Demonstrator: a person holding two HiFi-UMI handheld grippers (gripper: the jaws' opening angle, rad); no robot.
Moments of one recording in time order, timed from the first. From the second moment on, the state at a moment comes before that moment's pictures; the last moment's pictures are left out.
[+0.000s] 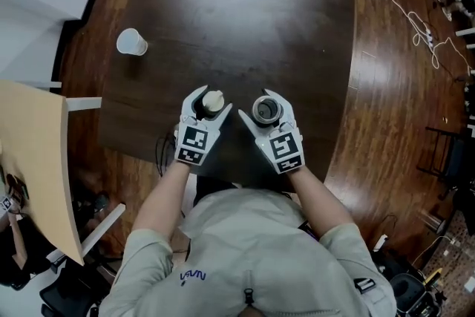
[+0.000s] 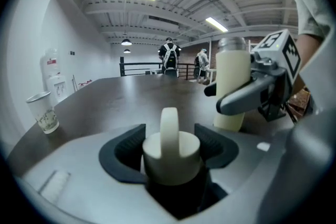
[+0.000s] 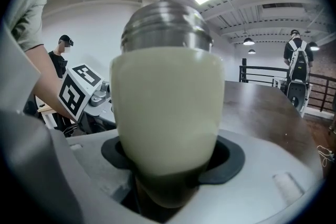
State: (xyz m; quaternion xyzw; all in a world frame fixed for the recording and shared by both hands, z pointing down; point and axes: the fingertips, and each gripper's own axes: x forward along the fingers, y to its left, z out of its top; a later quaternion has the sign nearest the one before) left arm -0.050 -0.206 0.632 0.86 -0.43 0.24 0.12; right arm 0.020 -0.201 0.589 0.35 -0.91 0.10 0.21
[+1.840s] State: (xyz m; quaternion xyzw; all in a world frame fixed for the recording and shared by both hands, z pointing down) left arm -0.057 -0.035 0.487 0.85 -0.50 0.03 0.13; right arm 0.041 -0.056 0.503 0.38 -0.91 0.14 0.11
